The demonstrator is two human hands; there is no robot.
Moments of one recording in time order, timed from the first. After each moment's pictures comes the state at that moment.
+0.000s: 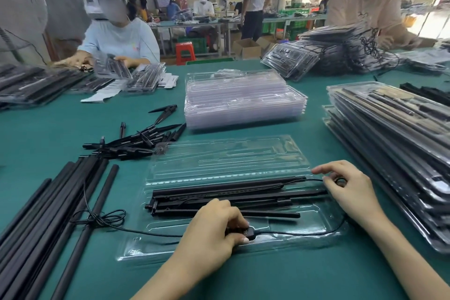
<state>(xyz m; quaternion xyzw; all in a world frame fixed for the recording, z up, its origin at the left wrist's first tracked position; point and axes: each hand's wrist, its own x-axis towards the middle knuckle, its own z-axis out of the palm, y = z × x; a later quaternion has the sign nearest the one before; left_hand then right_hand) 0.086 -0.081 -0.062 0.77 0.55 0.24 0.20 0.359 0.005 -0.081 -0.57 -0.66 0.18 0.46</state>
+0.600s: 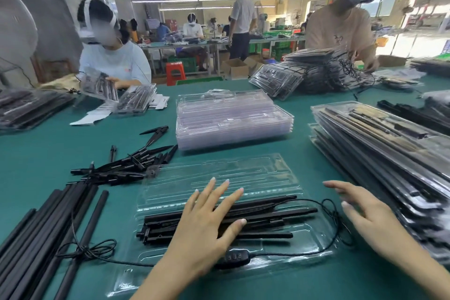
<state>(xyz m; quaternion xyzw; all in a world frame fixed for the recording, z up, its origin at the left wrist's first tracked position) 0.079 -0.054 -0.051 0.81 0.56 0.15 0.05 0.388 -0.040 -0.050 -0.59 -0.69 0.19 0.37</state>
